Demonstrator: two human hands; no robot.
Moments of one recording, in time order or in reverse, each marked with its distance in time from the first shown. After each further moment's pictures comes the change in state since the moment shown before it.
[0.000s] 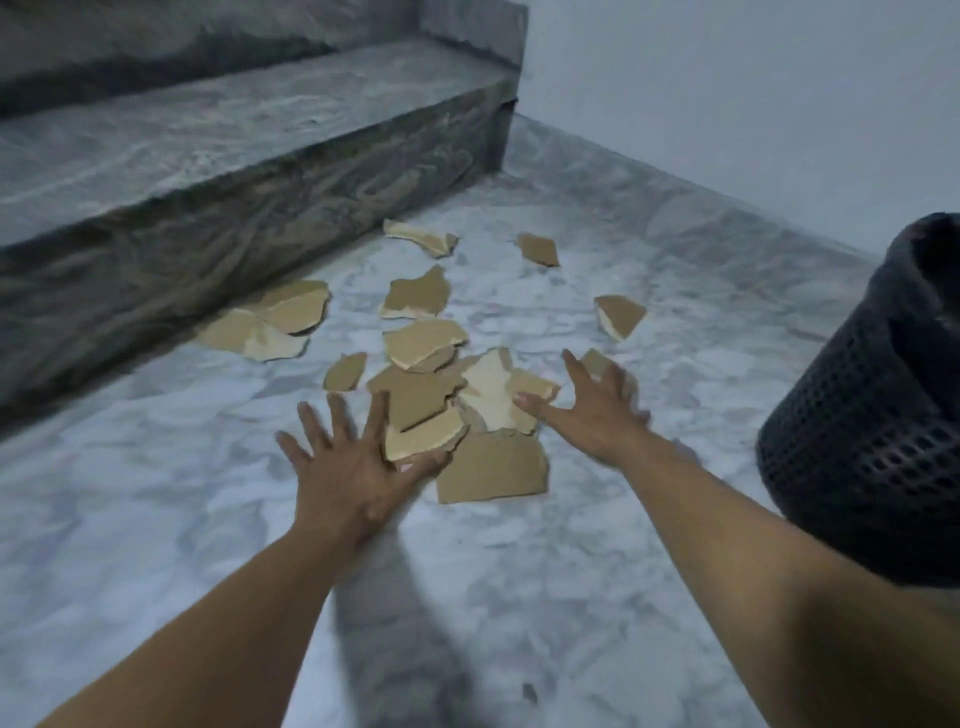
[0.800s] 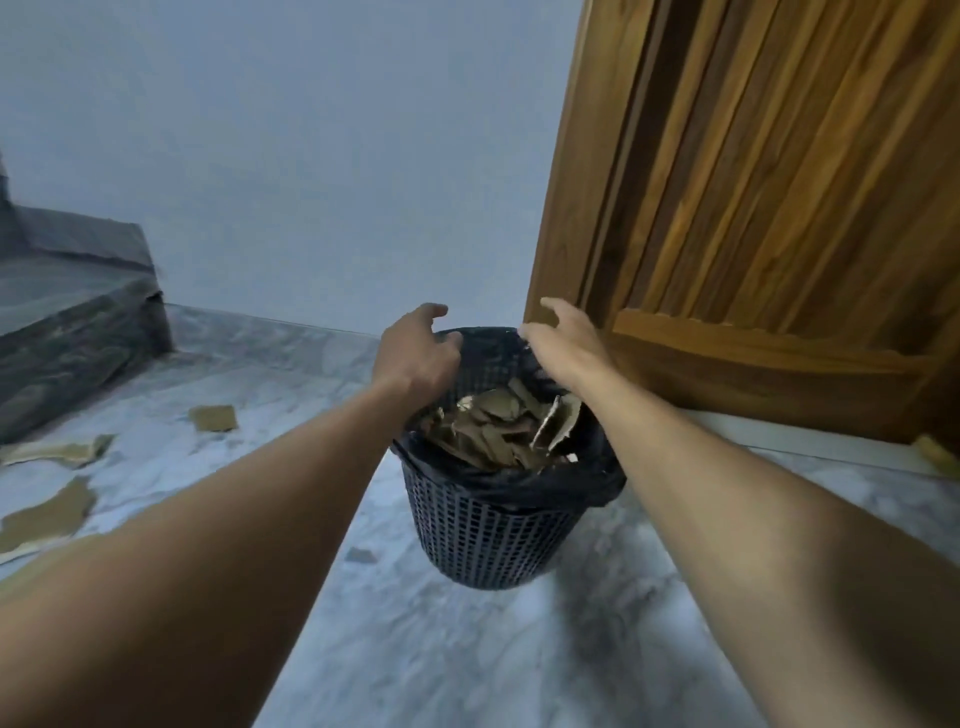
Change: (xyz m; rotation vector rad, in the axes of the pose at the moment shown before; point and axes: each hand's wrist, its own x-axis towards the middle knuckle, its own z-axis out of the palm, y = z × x) left_hand -0.078 0.467 -0.148 -0.680 0.027 0.697; right_hand -0.184 0.182 -0.304 0.520 0.819 0.091
